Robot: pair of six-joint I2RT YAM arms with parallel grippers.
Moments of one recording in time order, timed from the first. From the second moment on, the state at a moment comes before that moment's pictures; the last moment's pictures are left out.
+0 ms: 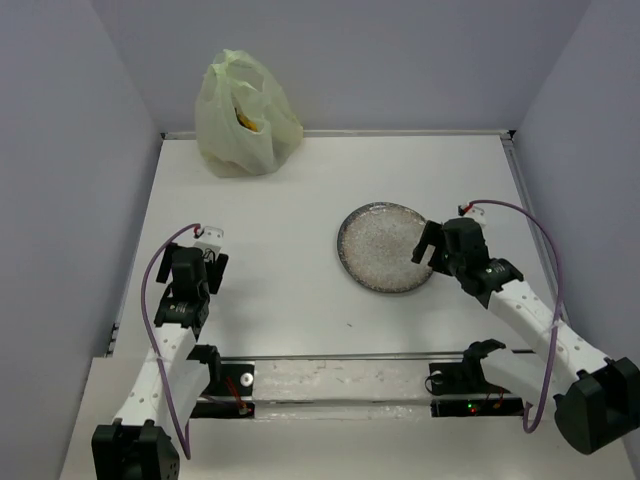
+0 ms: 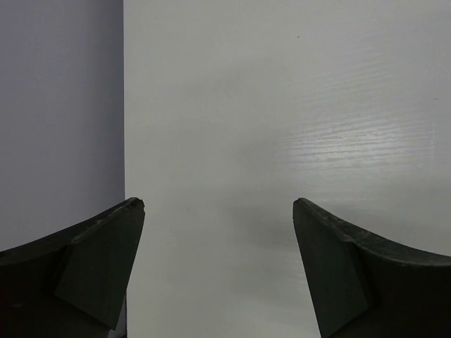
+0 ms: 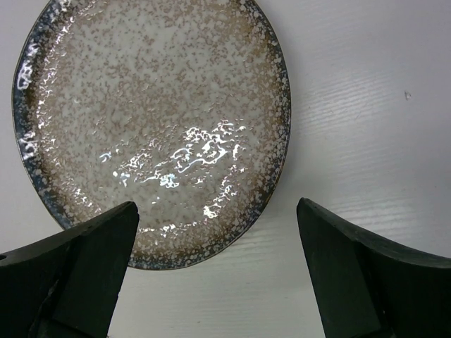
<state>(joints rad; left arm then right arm) -0.05 0.67 0.33 -0.23 -0.36 0.41 0.38 0.95 0.65 -0.45 0.28 0.60</state>
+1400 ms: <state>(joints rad) -0.12 2.19 2.24 -0.29 -0.39 0.34 0.38 1.52 1.17 -0.42 0.10 0.48</state>
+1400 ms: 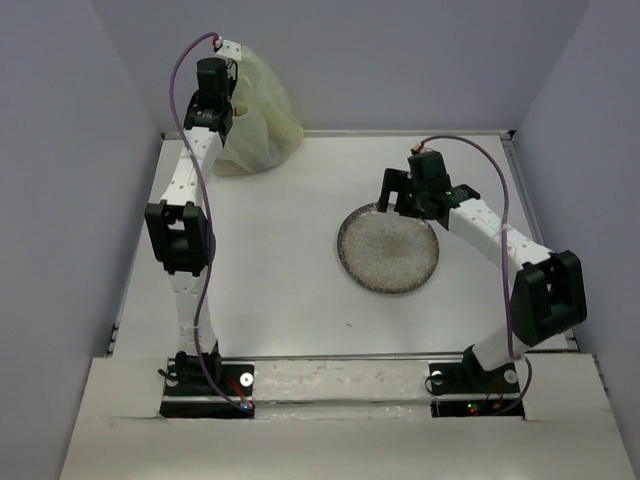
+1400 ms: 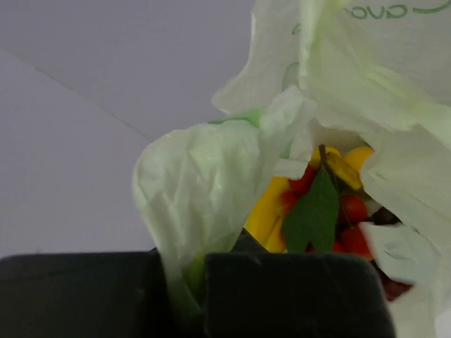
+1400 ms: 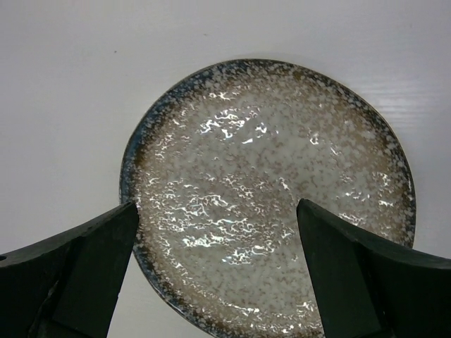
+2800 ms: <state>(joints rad) -0.13 0.95 0.98 -0.63 0.02 0.35 0.73 1.96 1.84 -0.43 -0.20 0.36</state>
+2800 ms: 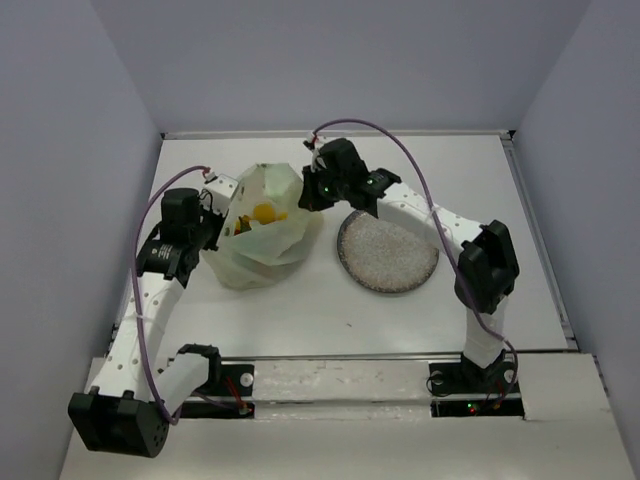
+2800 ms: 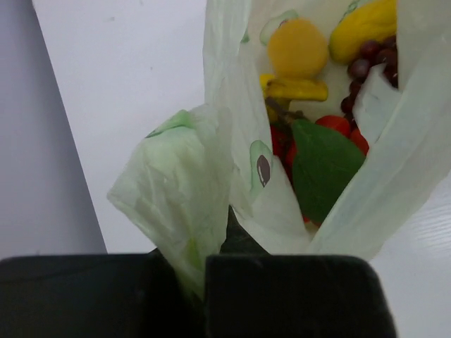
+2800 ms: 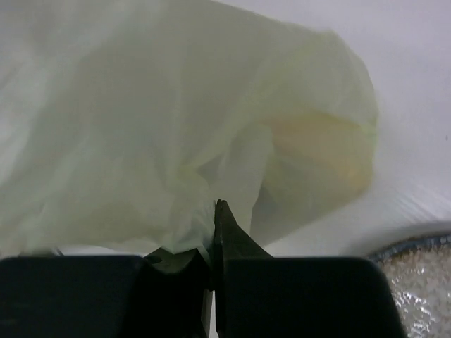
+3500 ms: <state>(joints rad) -0.14 0.76 0.63 -0.65 -0.04 0.66 0.75 1.61 1.12 -0.44 -0.05 0.55</state>
